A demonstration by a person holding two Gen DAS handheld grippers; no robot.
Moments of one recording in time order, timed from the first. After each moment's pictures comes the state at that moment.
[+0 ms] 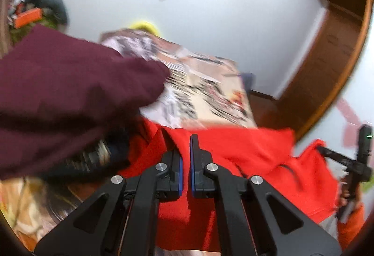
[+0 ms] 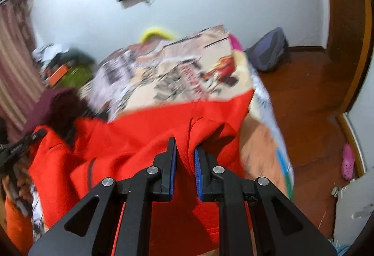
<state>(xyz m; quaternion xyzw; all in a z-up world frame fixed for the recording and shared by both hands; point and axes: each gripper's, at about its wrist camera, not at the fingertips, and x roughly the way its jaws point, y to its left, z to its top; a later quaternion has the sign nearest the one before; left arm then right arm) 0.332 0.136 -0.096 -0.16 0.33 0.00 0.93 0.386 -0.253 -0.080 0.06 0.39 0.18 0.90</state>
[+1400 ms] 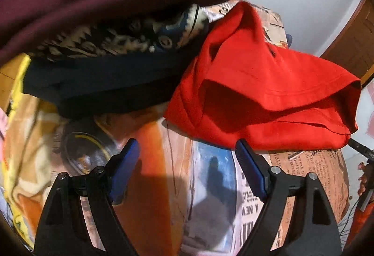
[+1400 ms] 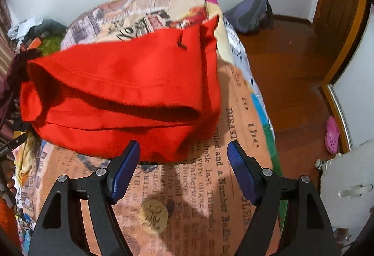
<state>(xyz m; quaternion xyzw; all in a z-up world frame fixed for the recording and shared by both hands) 0.291 0.175 -0.215 -0.17 0.48 0.05 0.86 0.367 -0.282 -0.164 0.00 0.50 0.13 0.85</state>
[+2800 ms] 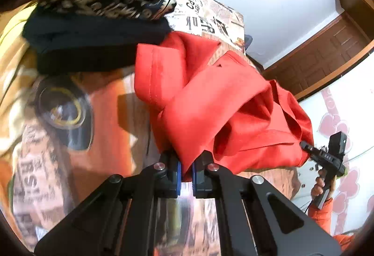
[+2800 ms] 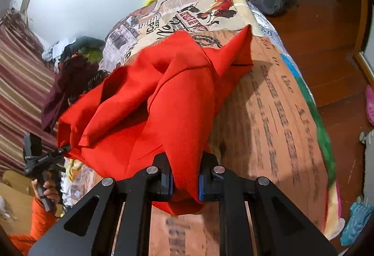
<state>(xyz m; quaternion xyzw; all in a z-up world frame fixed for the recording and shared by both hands) 0.221 0.154 -0.190 -0.27 0.47 -0.07 0.84 0.273 -0.299 -0.152 0.13 0.49 0.23 0.83</state>
